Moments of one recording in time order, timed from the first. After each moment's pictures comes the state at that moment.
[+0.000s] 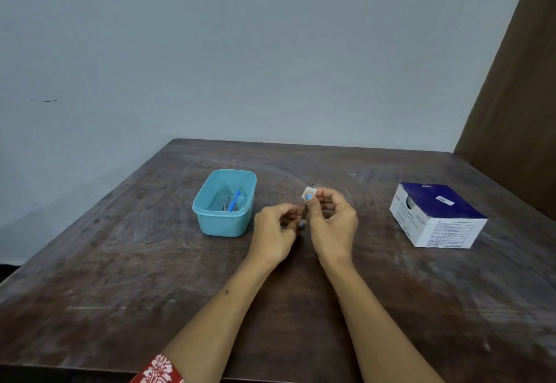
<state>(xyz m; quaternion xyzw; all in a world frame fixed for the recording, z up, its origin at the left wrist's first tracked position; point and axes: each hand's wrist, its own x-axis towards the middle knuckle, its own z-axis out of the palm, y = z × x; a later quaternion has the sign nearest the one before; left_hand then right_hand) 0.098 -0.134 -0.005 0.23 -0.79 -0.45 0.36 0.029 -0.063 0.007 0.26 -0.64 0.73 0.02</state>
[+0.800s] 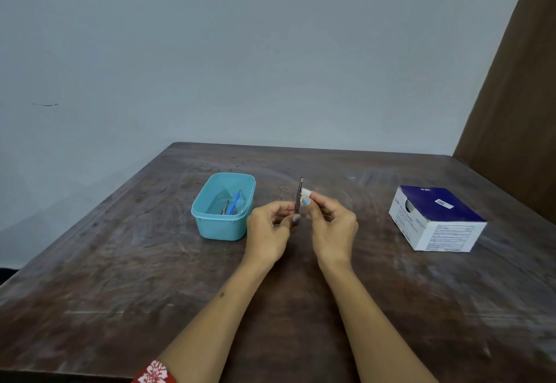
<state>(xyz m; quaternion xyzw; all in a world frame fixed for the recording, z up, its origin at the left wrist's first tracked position) 0.098 -0.133 0.001 0.25 -0.70 -0.54 0.39 0.024 -0.066 0.002 0.27 -0.66 0.70 0.04</state>
